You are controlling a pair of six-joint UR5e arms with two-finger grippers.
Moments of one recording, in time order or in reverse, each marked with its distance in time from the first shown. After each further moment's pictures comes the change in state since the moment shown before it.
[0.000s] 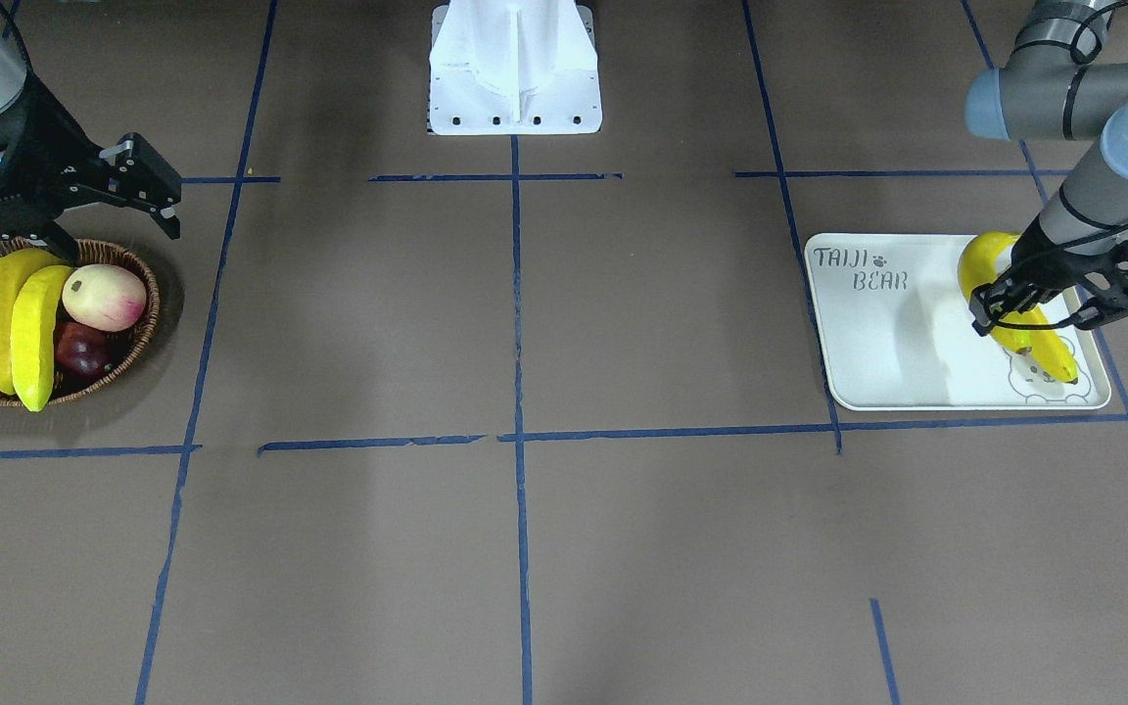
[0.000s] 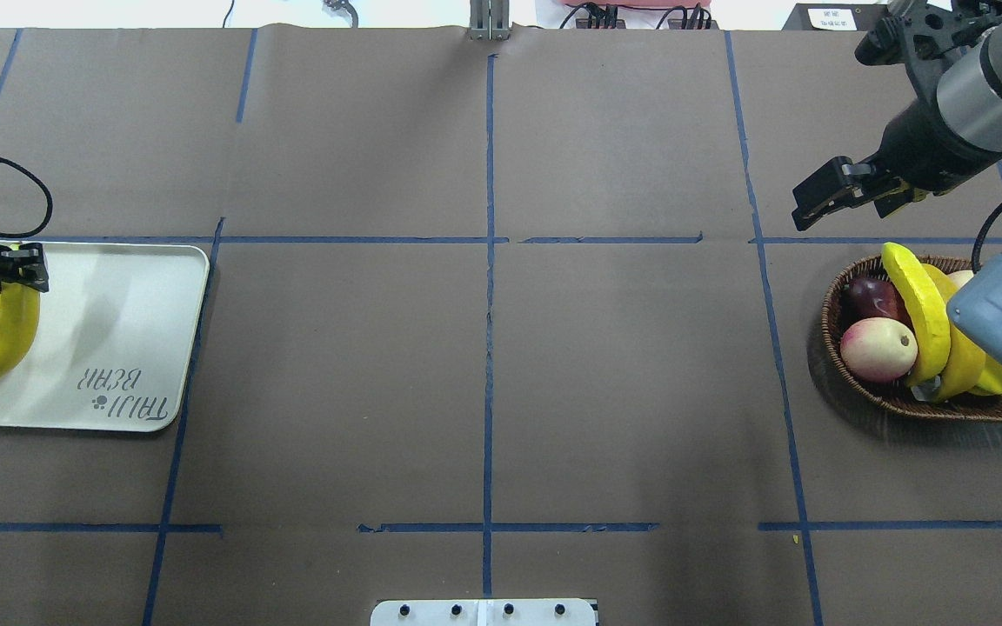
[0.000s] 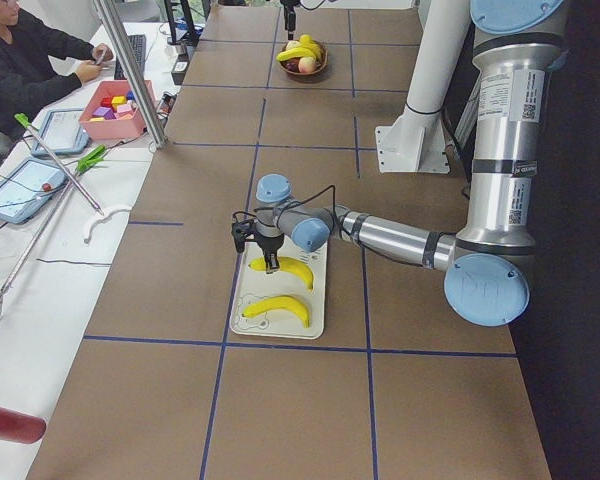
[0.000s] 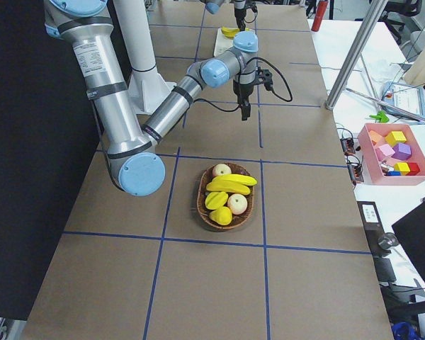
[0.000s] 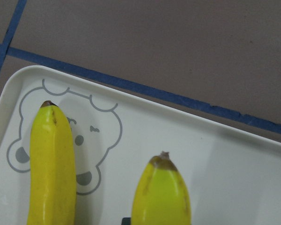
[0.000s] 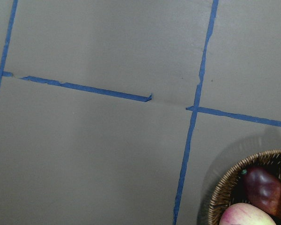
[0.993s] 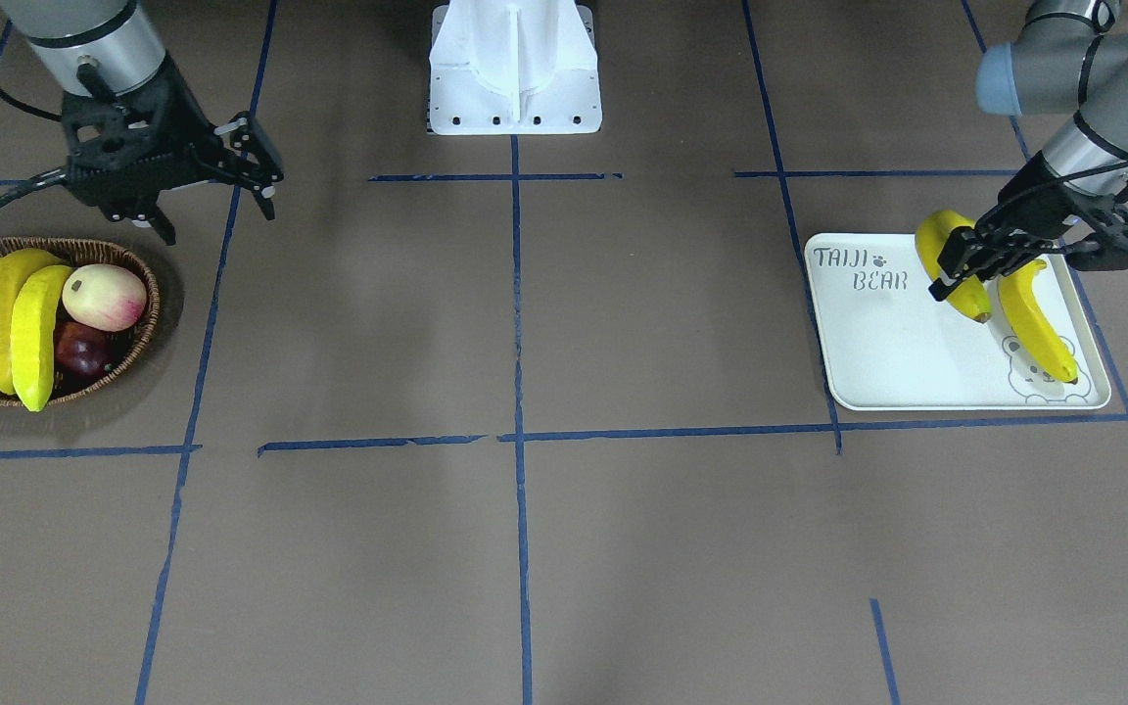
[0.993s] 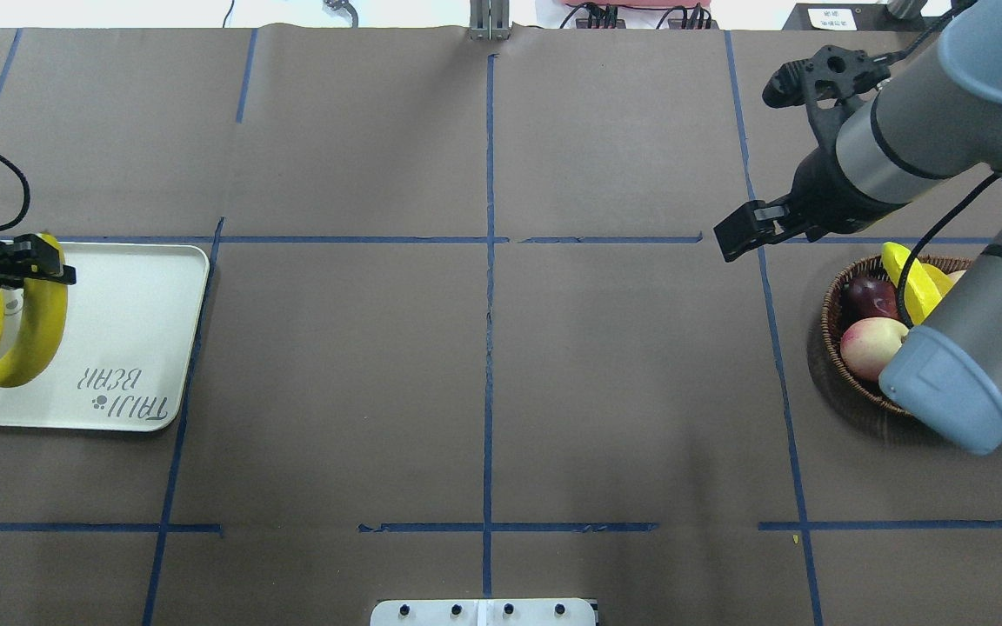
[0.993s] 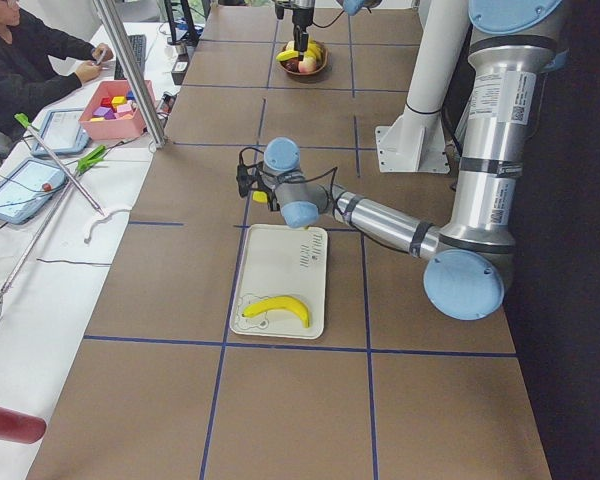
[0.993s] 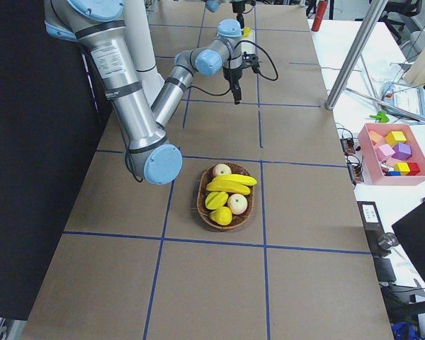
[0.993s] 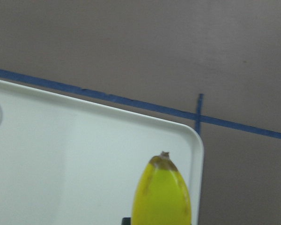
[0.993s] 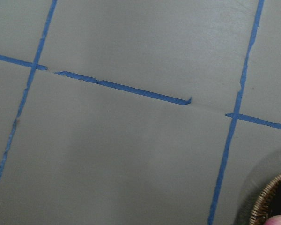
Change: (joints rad) left arm -0.020 0.083 -0.107 -0.265 -0.126 -0.120; right arm -0.128 0.045 0.033 0.003 -0.120 0.064
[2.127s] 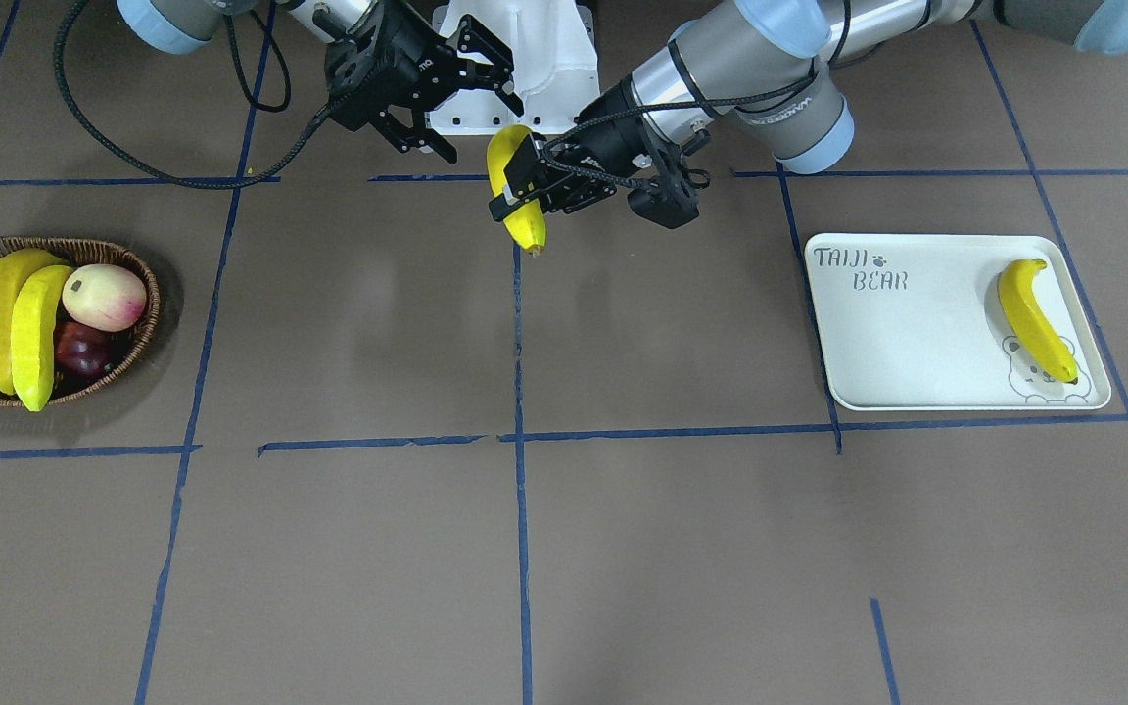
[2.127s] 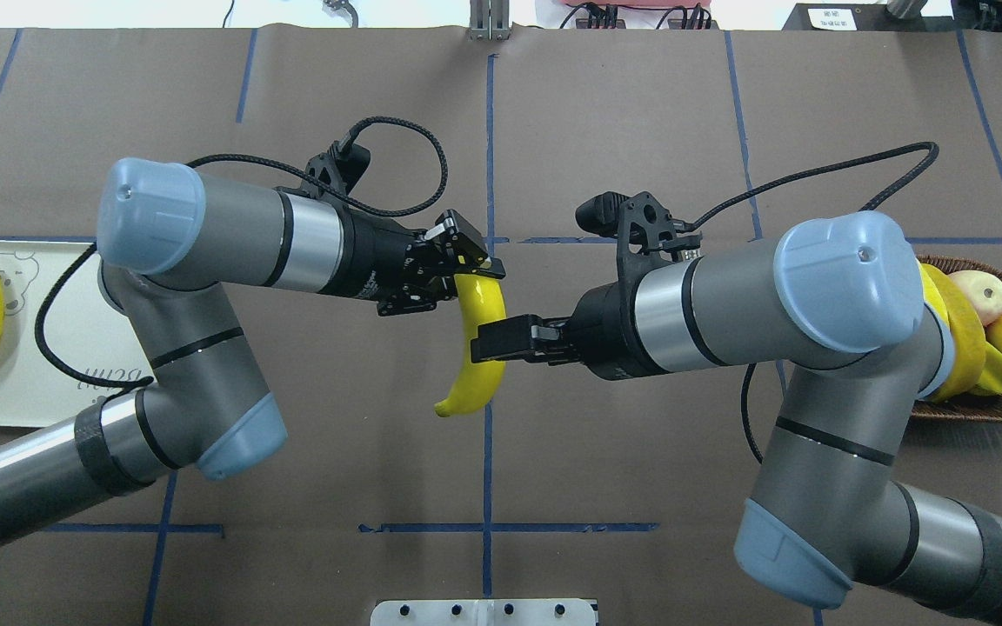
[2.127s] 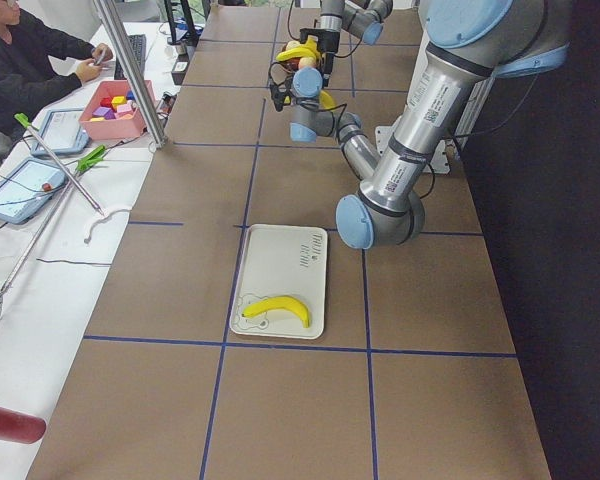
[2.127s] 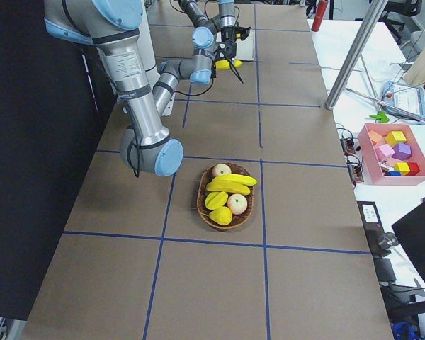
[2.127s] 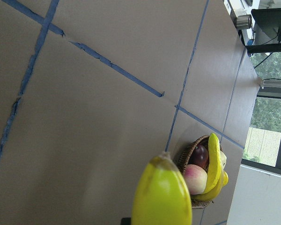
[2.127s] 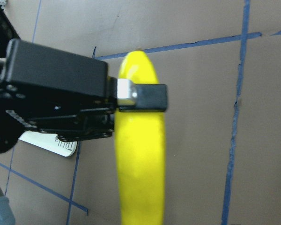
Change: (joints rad) left arm 0.373 -0.636 0.102 -0.264 0.115 -0.744; right arm -0.369 0.083 -0.095 0.727 -0.130 0.690
